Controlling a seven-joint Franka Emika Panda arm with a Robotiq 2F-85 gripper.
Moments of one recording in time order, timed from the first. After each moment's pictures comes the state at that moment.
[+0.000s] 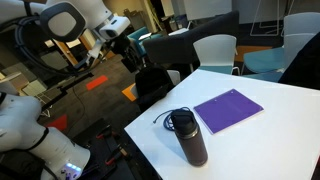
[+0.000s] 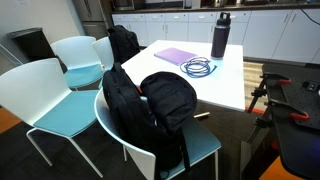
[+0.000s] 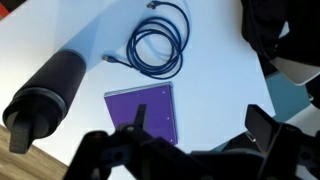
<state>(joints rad) -0.18 -0.35 -0.20 -2.43 0.07 2.33 0.12</state>
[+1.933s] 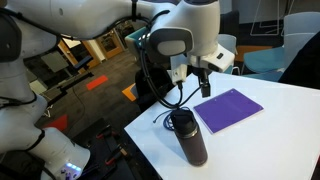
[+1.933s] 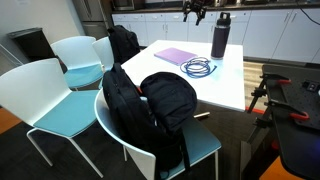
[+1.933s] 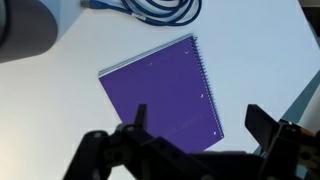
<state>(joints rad) -0.48 0.59 -0.16 -1.54 0.50 2.07 -0.11</state>
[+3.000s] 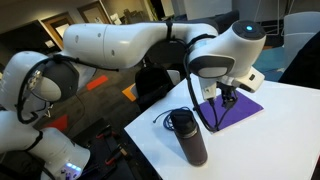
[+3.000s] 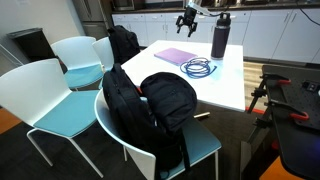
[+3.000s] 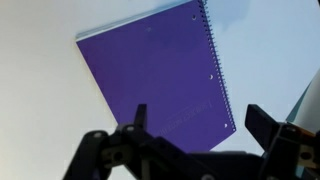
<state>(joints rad) -0.62 1.03 -0.05 -0.99 0.51 1.92 -0.10</state>
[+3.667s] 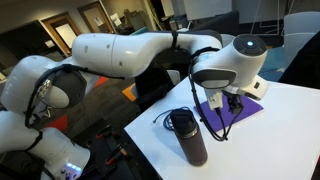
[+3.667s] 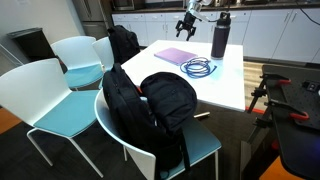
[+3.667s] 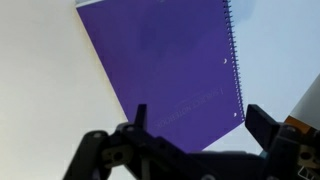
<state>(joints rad) -0.63 1.10 -0.03 -0.96 0.53 2.02 -0.19</state>
